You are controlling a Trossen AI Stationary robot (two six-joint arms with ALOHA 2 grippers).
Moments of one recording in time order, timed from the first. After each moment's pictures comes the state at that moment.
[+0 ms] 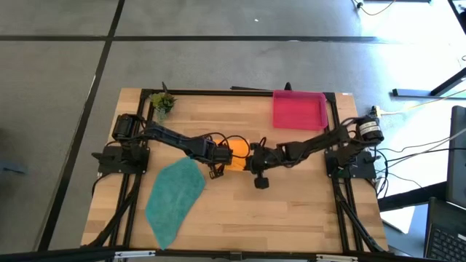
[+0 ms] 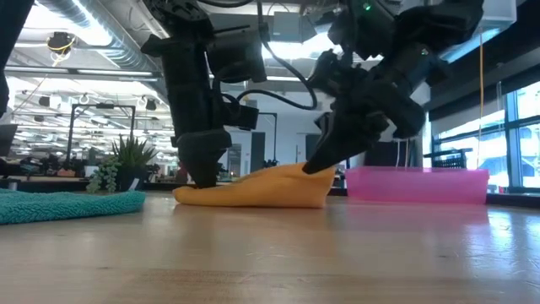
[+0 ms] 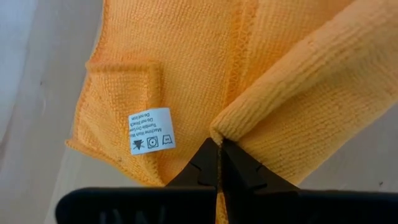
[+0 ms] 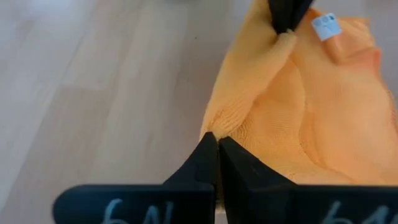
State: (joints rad) left arm -0.05 1.86 1.11 -0.62 -0.28 -0.38; right arm 0.09 1.72 0.82 0.12 0.02 -0.05
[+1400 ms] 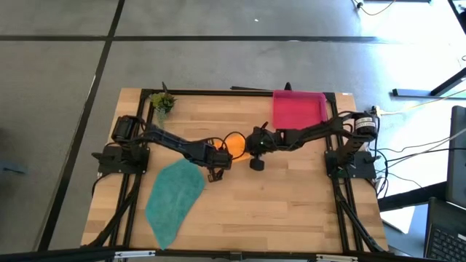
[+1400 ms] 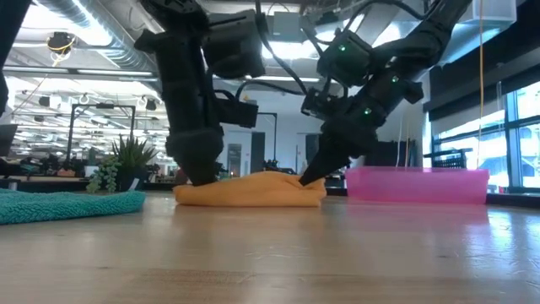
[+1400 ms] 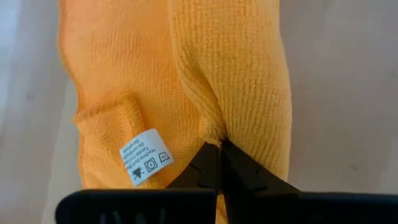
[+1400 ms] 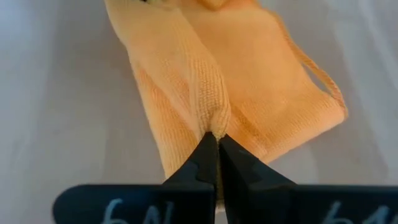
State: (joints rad) left arm -0.11 1.87 1.11 -0.61 -0.28 -0.34; right arm -0.09 1.75 0.82 0.11 0.01 -0.03
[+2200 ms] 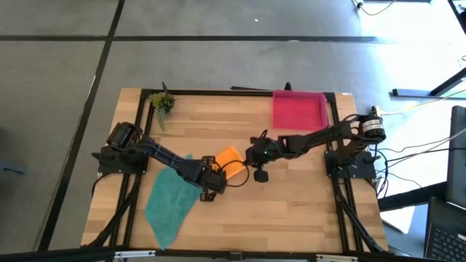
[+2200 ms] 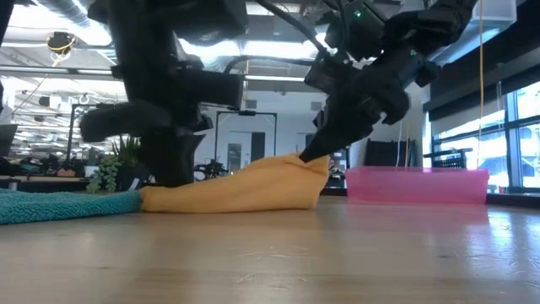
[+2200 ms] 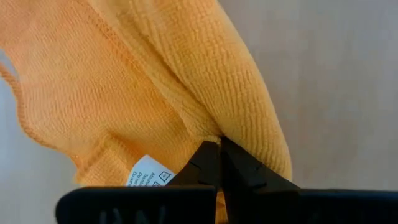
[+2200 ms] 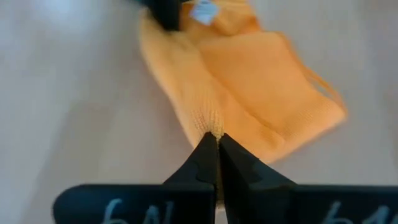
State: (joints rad) left arm -0.33 1.87 1.11 -0.61 -0.25 -0.30; right arm 0.02 1.68 0.82 0.11 -0.10 -0.04
